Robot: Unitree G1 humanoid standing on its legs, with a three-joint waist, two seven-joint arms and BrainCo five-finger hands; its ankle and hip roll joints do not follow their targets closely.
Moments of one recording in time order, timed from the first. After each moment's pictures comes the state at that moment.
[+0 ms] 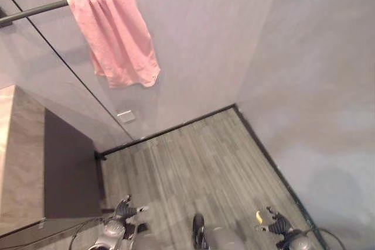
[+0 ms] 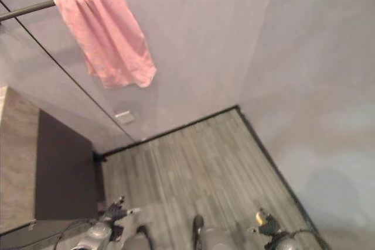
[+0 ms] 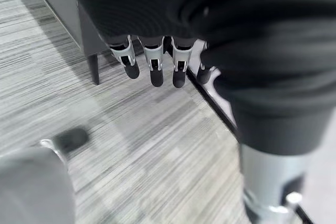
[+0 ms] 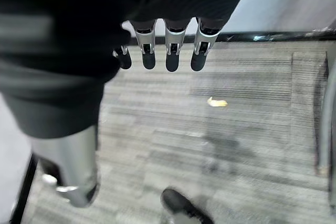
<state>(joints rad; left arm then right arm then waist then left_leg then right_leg) -0.12 0.29 -0.28 1.14 -0.17 -0.16 0.14 0.03 -0.43 0.33 0.99 -0.03 -0.15 -0.07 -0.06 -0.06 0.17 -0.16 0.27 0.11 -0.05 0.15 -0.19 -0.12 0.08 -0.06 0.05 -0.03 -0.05</state>
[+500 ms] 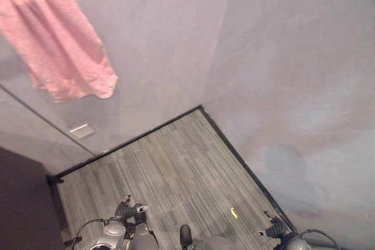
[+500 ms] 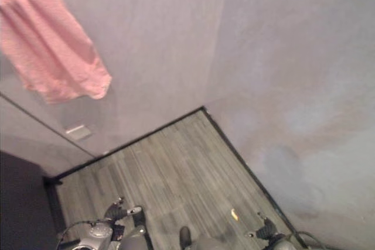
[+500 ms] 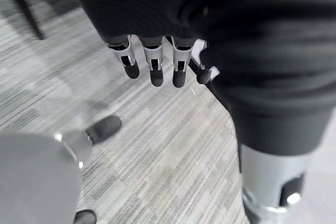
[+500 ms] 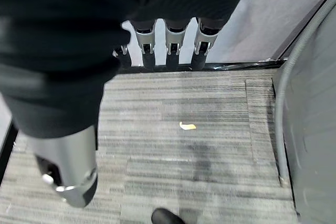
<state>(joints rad) -0.14 0.27 -0.25 1.16 -0.18 -0.16 0.14 0.02 -0.41 0.41 1.02 -0.13 -0.13 -0.08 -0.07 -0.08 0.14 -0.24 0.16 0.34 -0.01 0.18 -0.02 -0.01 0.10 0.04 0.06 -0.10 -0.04</state>
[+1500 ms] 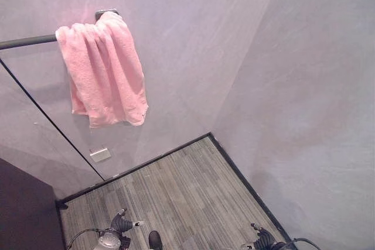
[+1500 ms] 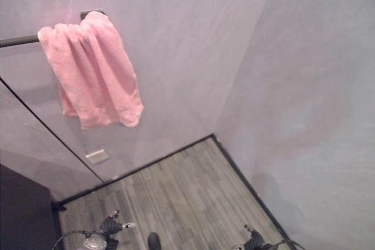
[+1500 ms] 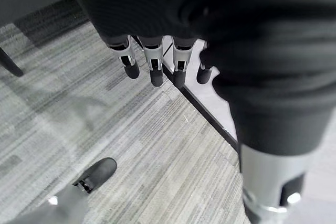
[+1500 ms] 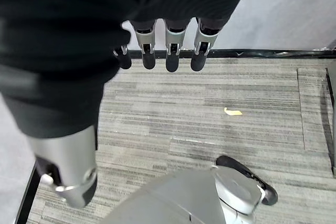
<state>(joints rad) -0.08 0.30 -0.33 1.19 -0.14 -0.16 0.13 0.06 -0.34 0.40 1.05 -0.13 -0.13 -0.06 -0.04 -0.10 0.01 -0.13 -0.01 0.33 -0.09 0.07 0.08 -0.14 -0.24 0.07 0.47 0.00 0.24</state>
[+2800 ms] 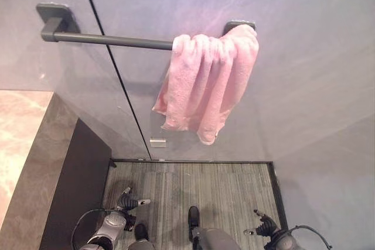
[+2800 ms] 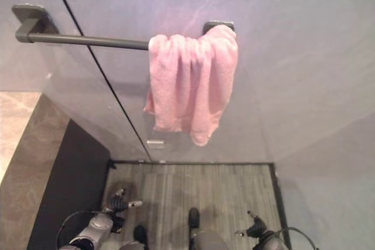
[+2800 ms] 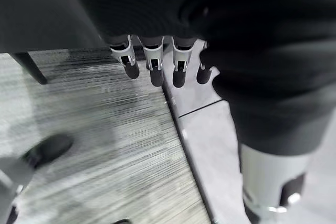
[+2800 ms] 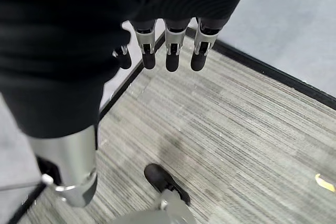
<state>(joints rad) -0.18 0.30 -0.33 1.13 -0.14 -0.14 0.14 -0.01 -0.38 0.39 1.05 -0.11 -0.13 -0.09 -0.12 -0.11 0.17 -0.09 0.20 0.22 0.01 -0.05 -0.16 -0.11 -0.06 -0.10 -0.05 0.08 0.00</state>
